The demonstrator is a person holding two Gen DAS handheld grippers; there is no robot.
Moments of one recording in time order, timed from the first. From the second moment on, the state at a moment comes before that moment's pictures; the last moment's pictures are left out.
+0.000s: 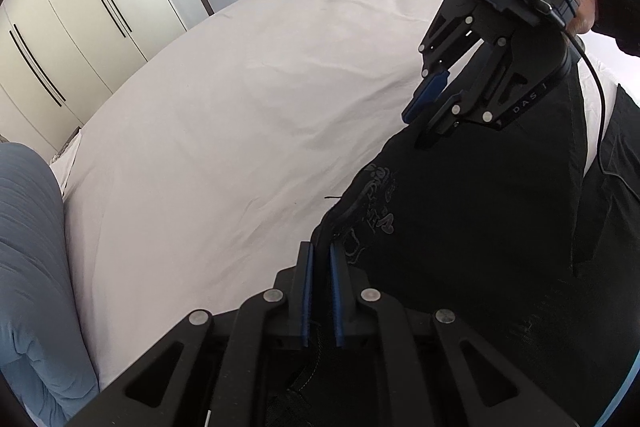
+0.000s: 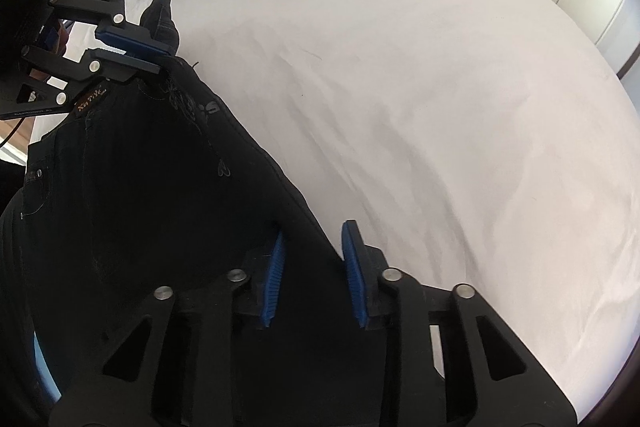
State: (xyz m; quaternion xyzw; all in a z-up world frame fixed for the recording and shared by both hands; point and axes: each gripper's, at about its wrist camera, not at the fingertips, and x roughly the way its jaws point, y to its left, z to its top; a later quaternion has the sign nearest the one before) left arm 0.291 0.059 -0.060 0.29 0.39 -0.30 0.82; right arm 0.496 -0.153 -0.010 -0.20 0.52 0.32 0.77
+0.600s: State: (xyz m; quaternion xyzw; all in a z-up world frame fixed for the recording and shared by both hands) left arm 0.284 0.061 -0.060 0.27 0.39 -0.30 0.83; right arm 0.480 -0.151 0.003 -0.06 0.54 0.27 0.79
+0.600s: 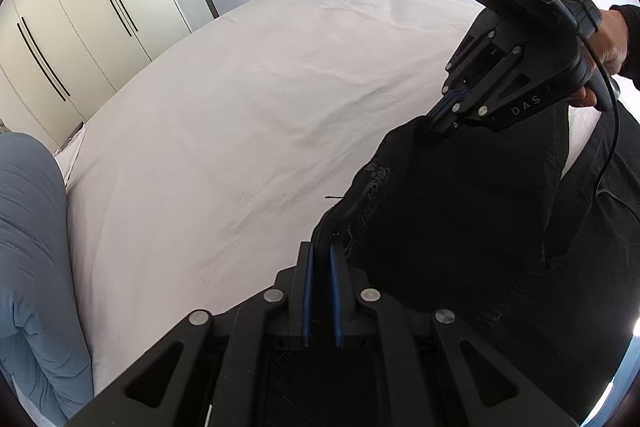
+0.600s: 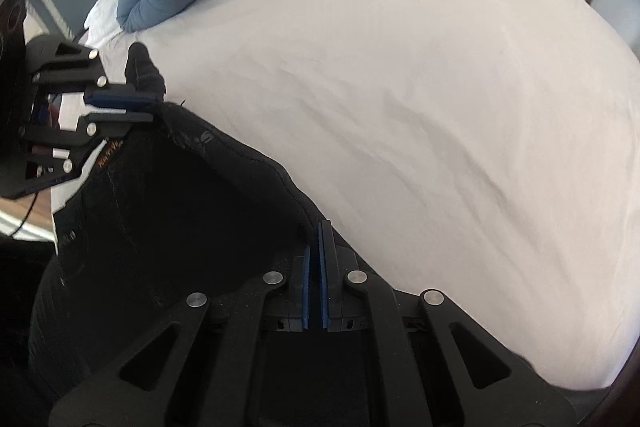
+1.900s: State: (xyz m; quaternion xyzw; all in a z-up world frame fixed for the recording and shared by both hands) left arm 0.082 0.076 -0.128 0.42 0.35 -0.29 0.78; right arm 0.149 0.025 0.000 -0.28 0.49 0.26 0.78
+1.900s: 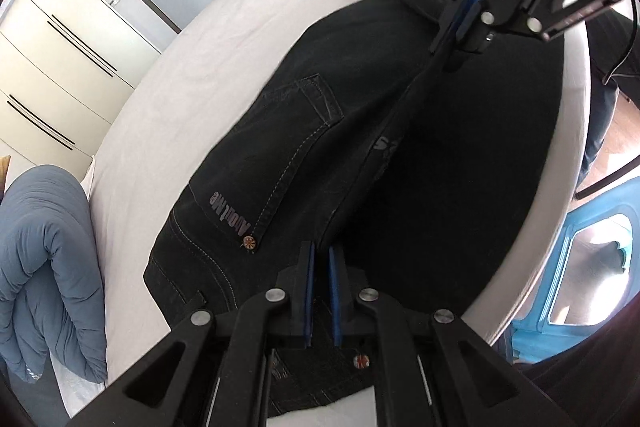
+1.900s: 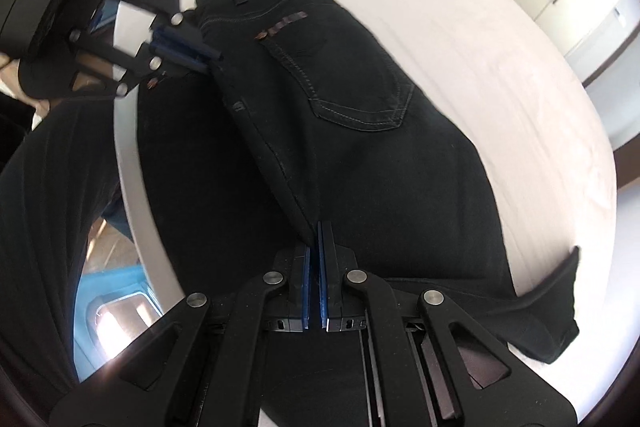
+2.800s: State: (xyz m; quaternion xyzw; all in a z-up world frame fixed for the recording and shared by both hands) left arm 0.074 0.089 -0.145 0.41 0.37 -0.30 0.77; right arm 0.092 0.053 -0.038 -0.35 0.49 0.25 0.76
